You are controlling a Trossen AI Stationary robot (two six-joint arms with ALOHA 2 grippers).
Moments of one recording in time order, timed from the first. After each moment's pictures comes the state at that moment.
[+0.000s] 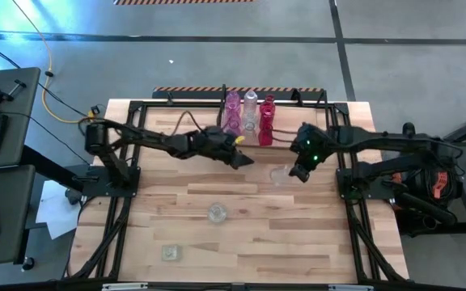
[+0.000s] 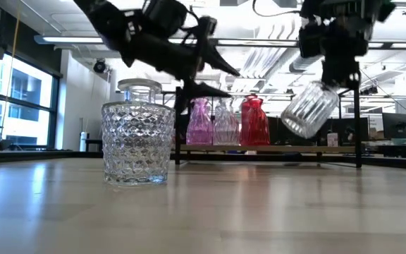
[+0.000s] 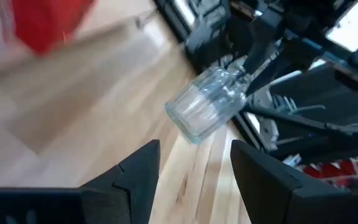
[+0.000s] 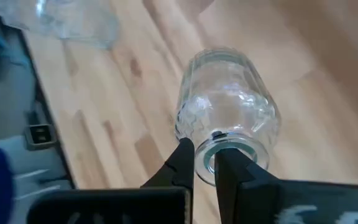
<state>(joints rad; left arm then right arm) 0.17 1.72 0.95 0.38 0.23 -0.87 -0.23 1.07 0.82 -0.77 -0.38 0.50</state>
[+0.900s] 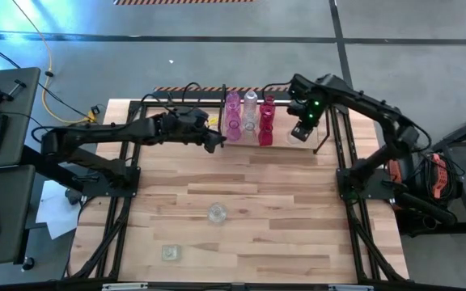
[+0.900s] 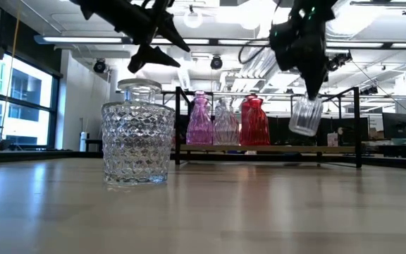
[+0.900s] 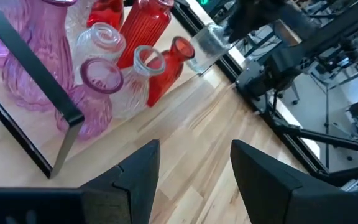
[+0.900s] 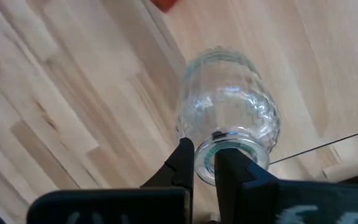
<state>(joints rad) 0.26 1.28 0.95 -0.16 0.01 -0.68 -0.70 1.54 1.38 -1.37 -0.21 -0.14</state>
